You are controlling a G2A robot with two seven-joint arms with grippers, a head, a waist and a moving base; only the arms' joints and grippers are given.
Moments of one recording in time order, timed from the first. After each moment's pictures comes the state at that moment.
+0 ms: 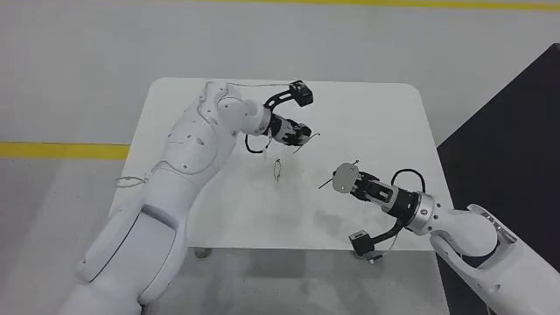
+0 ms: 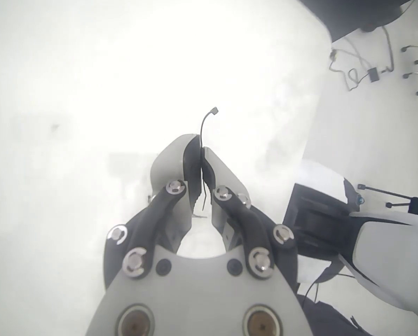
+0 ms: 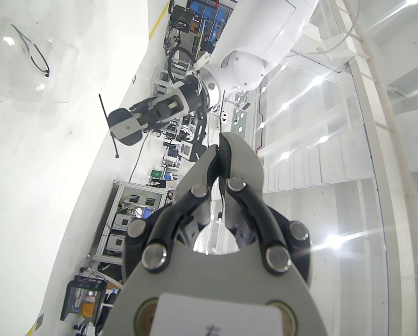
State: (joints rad) left arm 0.24 -1.60 -0.80 -0.51 0.50 -0.87 -0.95; right arm -1.36 -0.68 1.18 -1.93 -2.66 0.29 -0.47
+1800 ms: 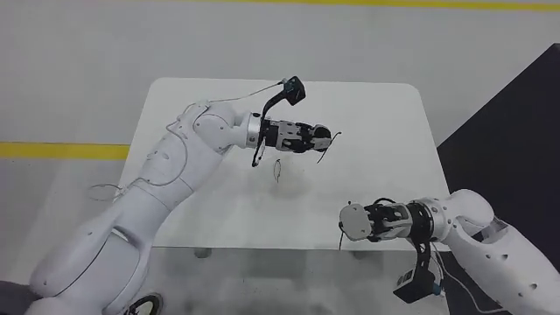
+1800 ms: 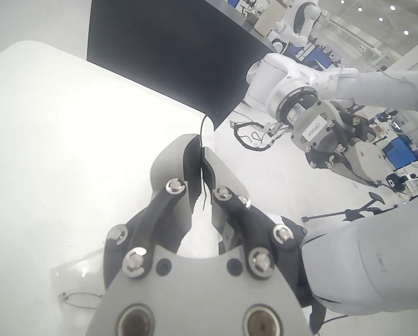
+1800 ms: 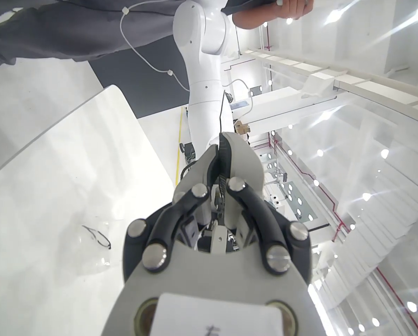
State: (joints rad) left arm 0.32 -1.38 -0.53 -0.85 -0.15 -1.00 -0.82; right arm -1.26 -0.71 1.11 -1.80 -2.05 0.01 -1.25
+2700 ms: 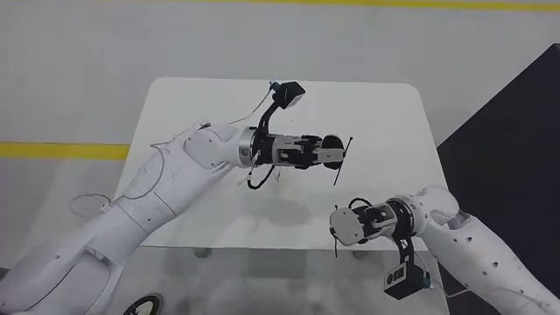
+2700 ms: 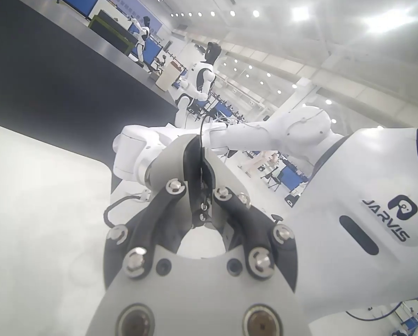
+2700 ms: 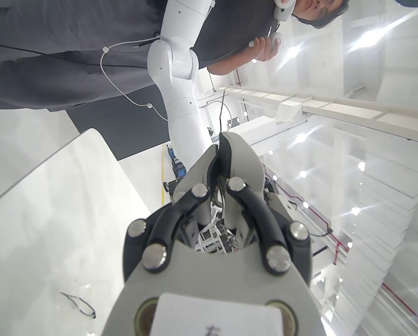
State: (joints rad) left arm 0.37 -1.21 -0.42 -1.19 -0.73 -0.92 -0.90; right arm -1.09 -0.82 0.93 -1.64 -1.97 0.11 -1.38
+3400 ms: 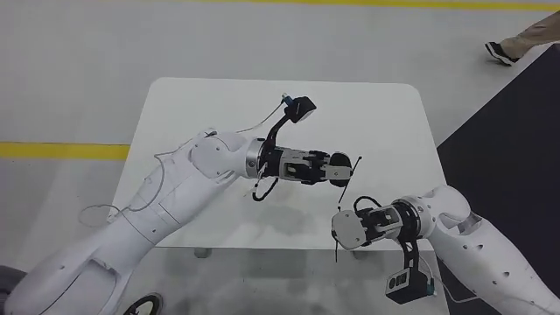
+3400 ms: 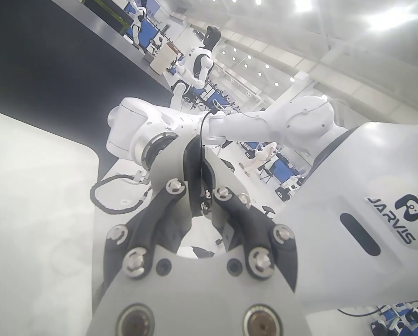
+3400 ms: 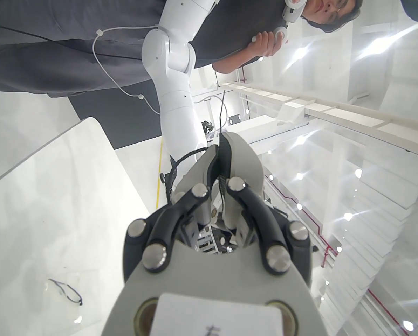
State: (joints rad) left arm 0.45 -1.23 -0.51 -1.26 -0.68 -0.82 -0.98; right arm -1.16 -0.81 1.04 -1.72 -2.05 0.08 -1.36
